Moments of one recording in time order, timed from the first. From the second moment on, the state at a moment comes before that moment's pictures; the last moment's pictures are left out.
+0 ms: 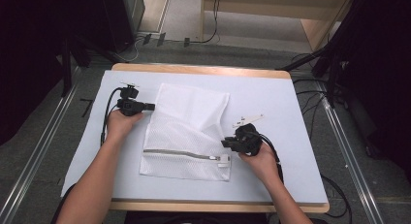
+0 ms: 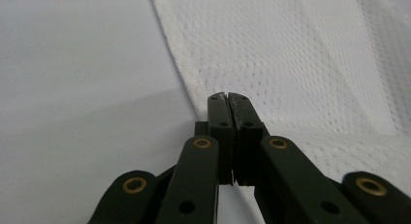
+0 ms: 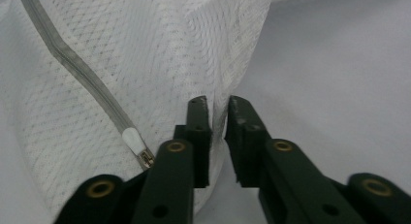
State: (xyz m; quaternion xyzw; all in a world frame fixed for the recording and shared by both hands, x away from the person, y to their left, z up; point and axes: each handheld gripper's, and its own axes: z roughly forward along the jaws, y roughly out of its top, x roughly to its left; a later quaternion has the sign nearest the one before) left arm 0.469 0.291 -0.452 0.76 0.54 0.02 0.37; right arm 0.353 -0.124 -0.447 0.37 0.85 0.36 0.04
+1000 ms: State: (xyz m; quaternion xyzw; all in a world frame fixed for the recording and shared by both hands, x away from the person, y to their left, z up) left arm 0.396 0.286 -0.418 0.78 0.49 0.02 0.39; right arm 0.417 -0.115 -0.420 0.41 0.81 0.41 0.09
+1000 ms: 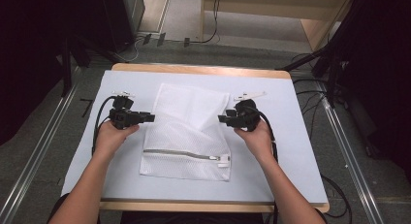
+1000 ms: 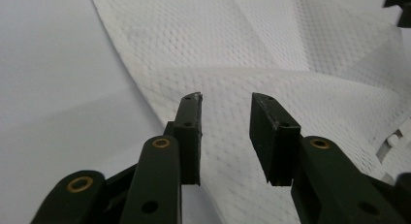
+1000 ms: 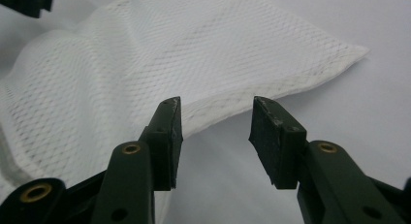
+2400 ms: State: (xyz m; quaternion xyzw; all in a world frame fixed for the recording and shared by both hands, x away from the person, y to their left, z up) left arm 0.385 0.274 -0.450 0.80 0.49 -0.01 0.33; right arm 0.483 -0.118 -0.464 0.45 0.81 0.35 0.11
